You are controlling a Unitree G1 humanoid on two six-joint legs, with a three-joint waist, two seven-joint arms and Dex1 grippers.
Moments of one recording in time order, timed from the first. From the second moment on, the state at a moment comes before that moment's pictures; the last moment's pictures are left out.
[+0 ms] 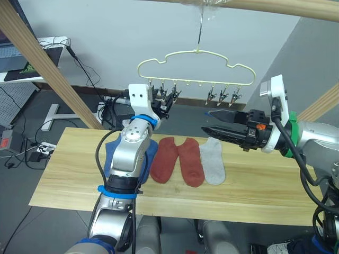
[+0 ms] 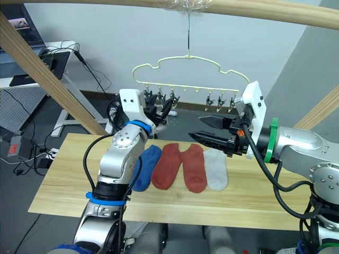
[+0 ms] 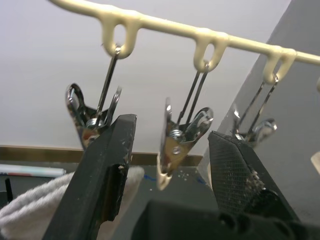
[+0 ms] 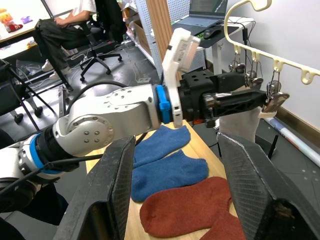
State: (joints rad) left arm -0.64 0.13 -0.01 0.01 -0.11 0.38 -0.14; right arm -0.57 -0.77 -0.18 -0.63 1.24 1.06 0.38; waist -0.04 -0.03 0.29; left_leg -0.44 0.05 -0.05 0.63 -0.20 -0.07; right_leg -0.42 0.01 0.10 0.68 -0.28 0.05
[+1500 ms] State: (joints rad) left arm -0.69 0.12 0.03 0.05 -0.13 0.37 -0.13; right arm -0.56 -0.78 -0.16 -0.63 1.27 1.03 0.33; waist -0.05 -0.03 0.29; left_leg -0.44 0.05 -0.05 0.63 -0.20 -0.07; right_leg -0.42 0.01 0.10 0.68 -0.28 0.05
